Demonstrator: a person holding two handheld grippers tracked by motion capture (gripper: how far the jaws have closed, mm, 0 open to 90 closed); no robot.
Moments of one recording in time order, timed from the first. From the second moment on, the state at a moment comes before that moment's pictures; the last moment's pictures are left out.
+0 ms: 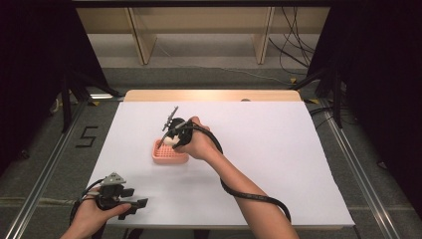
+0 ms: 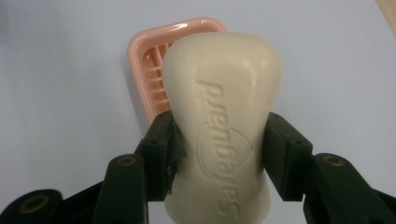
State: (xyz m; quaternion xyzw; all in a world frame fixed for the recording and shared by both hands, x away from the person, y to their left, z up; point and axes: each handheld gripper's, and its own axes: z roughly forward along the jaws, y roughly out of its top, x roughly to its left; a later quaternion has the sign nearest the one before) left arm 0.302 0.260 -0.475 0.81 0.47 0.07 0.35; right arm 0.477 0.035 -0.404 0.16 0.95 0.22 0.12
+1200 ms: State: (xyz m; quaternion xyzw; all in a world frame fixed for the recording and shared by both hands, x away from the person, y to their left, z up) left arm 0.302 0.260 -0.475 0.81 0.47 0.07 0.35; right arm 0.483 0.050 -0.411 0.16 0.95 0.22 0.11
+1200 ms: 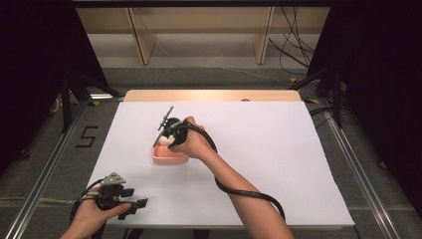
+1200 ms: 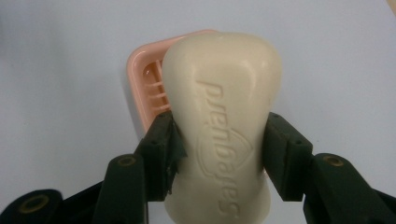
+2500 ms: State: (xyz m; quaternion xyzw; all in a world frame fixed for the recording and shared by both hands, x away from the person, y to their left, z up) left arm 0.302 0.261 -0.474 0.81 0.47 0.07 0.35; right arm 0.487 0.060 -0.424 0.15 0.96 0.22 0.10
